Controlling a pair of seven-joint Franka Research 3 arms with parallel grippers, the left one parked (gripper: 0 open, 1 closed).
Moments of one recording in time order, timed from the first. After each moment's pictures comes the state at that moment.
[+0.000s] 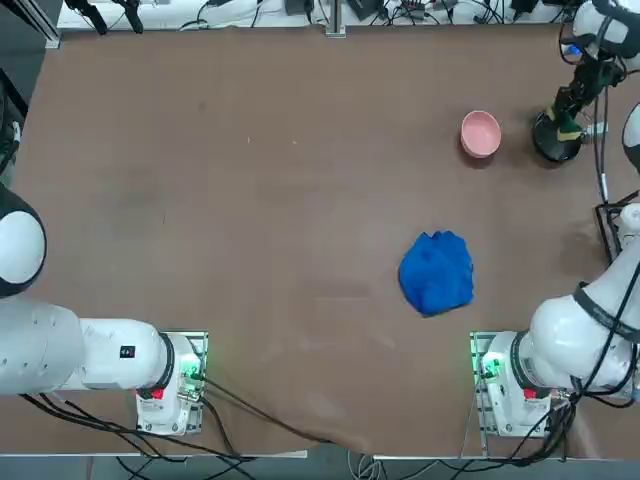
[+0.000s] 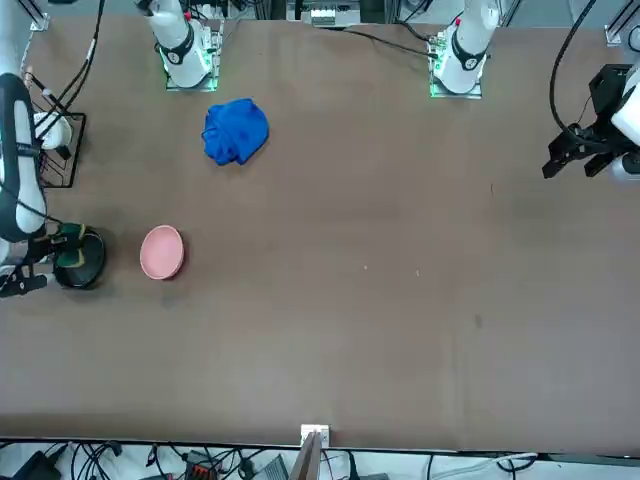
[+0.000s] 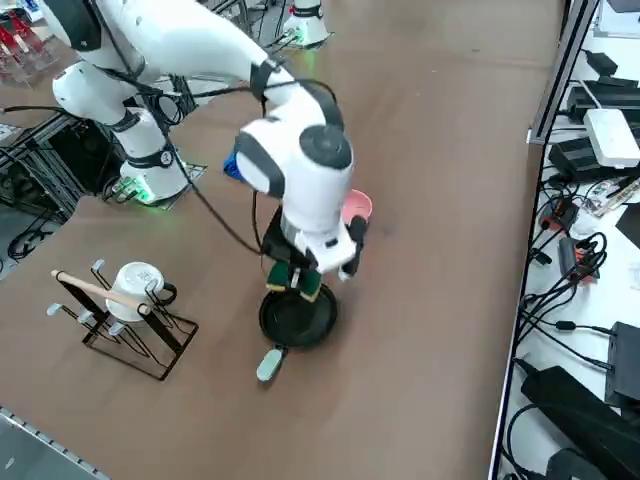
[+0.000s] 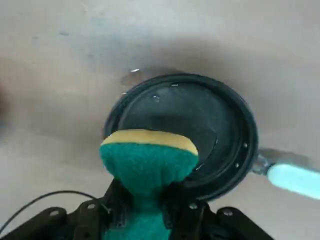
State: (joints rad) arm -0.35 0.68 -0.02 -1.50 -0.10 1.91 -0.52
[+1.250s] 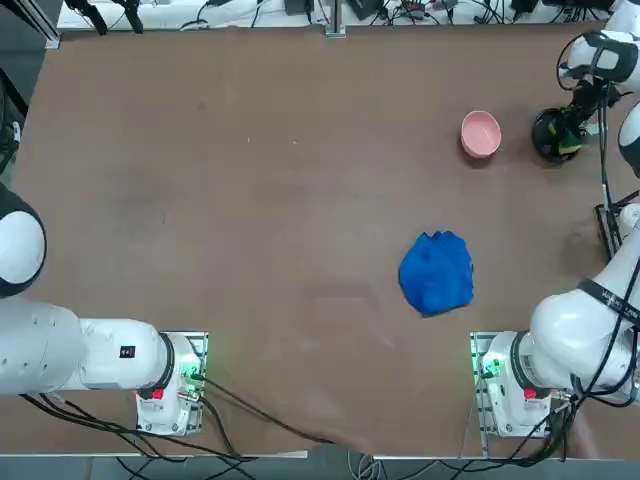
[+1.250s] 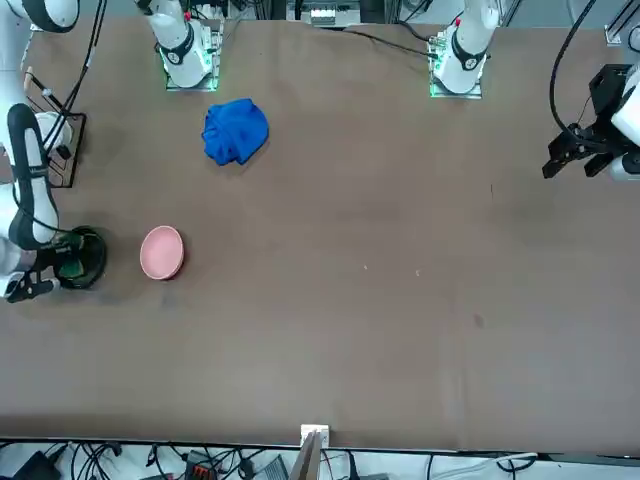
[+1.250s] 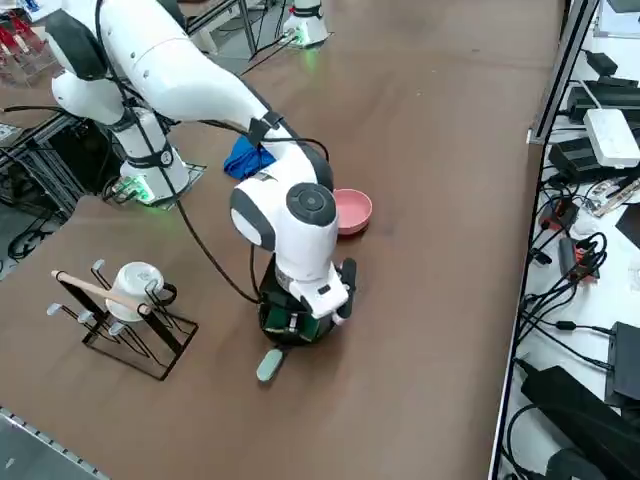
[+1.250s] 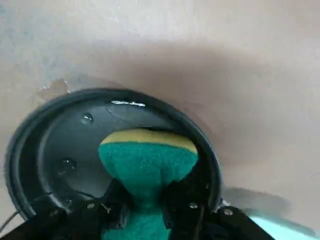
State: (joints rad) arm -0.41 0.78 0.00 -1.48 -0.17 2.09 -0.58
